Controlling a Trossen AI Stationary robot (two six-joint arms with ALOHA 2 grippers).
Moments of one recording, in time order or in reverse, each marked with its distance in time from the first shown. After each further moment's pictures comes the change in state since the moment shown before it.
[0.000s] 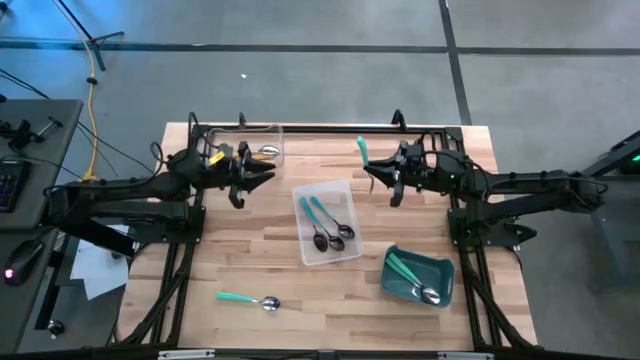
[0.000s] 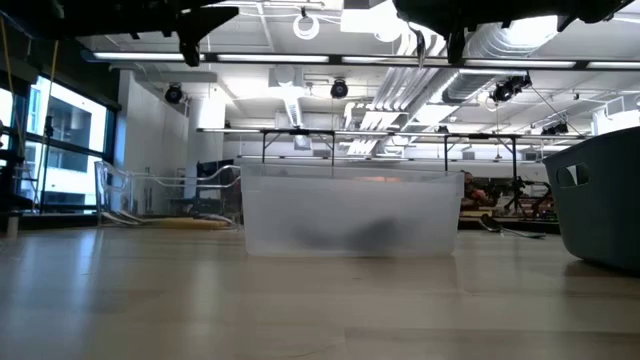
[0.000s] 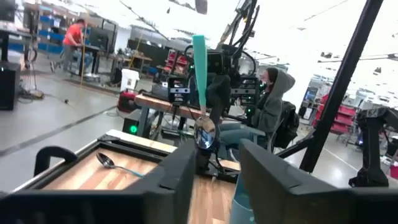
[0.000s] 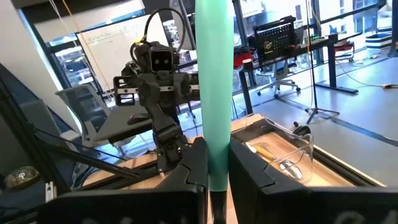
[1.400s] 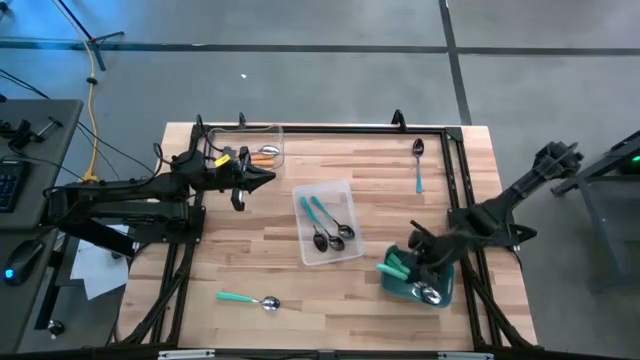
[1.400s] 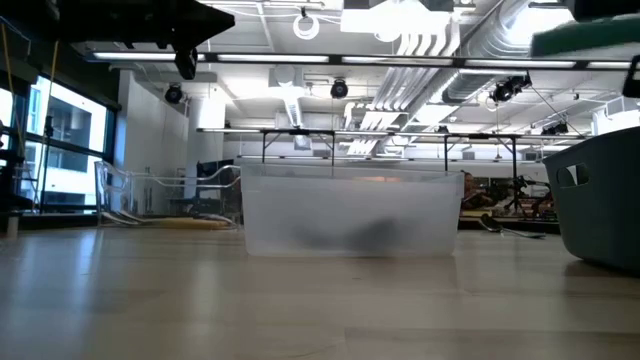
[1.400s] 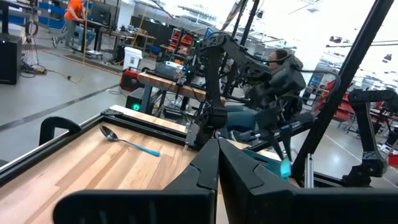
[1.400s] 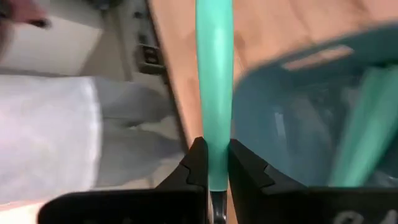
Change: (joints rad) left arm 0.001 -0.025 -0.023 -0.094 0.003 -0.011; right arm 0.756 0.001 0.001 -0.746 -0.114 0.916
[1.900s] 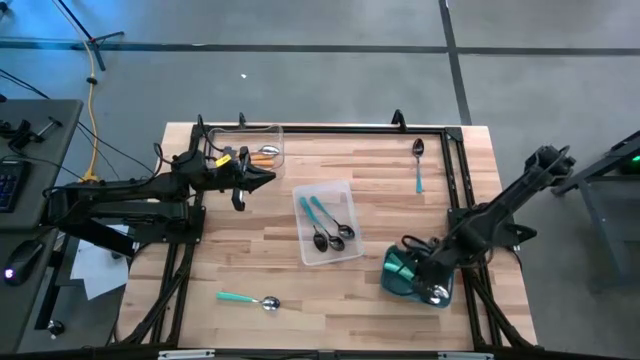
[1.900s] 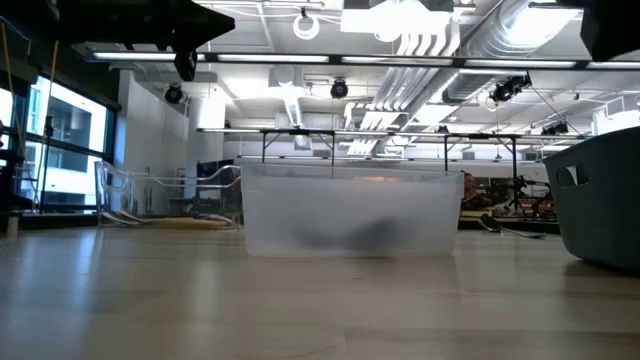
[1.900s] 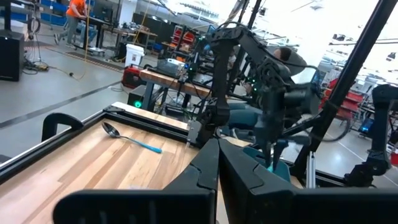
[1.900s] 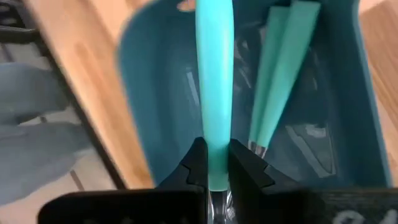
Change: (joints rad) left arm 0.003 0.000 0.000 -0.014 -0.002 -0.001; right arm 0.073 0.228 0.130 -0.324 0.050 0.094
